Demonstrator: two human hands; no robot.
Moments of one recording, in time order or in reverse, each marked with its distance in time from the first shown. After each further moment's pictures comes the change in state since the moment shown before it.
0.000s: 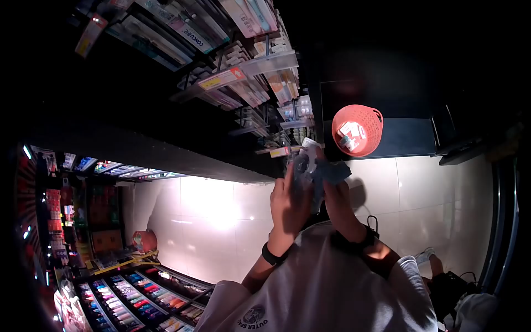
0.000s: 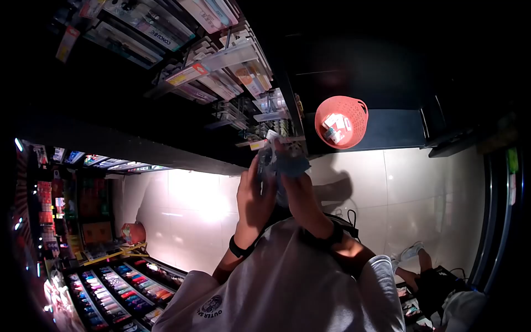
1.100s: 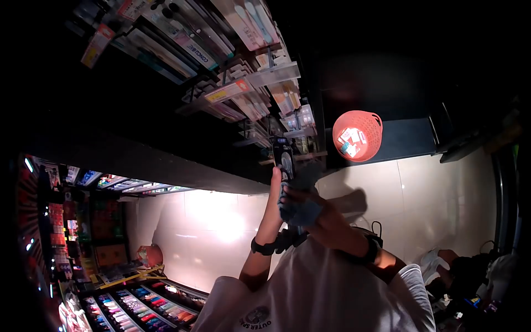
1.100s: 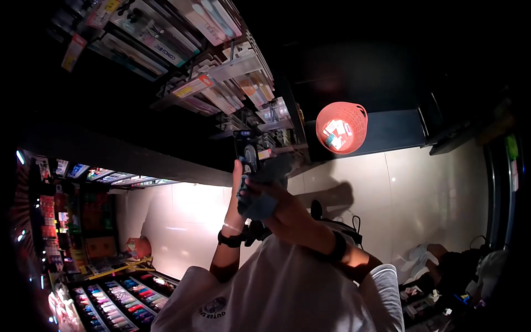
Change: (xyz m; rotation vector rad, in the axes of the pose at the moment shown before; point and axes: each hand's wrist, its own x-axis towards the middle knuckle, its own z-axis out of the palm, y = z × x) left_hand 0.041 -0.080 -0.014 -2.133 -0.686 -0.981; right_hand -0.013 -0.008 0.034 -0.365 -0.313 -0.182
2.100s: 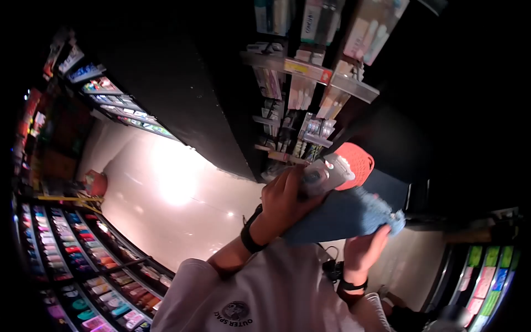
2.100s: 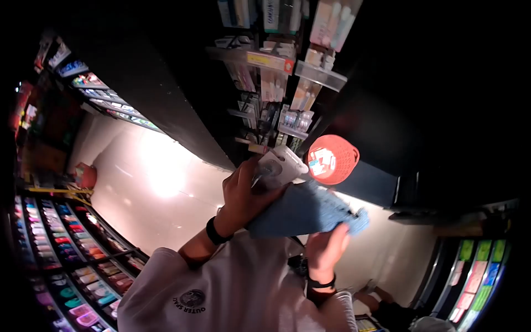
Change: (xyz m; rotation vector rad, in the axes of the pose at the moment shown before) left_hand -0.037 -0.035 0.076 2.088 0.645 1.473; right_hand -0.014 -0.064 -0.011 0.549 0.581 -0.023
